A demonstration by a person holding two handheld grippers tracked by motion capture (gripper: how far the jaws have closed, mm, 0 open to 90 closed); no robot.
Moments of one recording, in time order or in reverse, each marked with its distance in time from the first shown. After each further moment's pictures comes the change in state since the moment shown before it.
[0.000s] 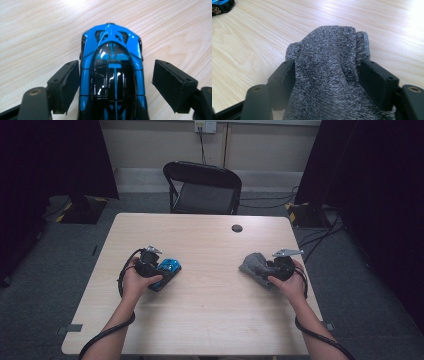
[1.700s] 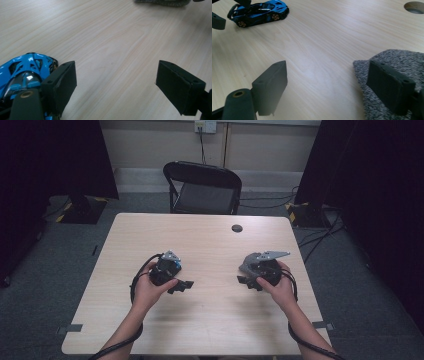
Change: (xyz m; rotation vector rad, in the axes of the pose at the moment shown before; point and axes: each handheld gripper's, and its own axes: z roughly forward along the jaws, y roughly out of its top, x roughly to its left) left arm -0.077 0.012 -0.015 -0.057 -0.185 0.137; right arm 0.066 0.022 -0.008 -0.005 0.169 -0.084
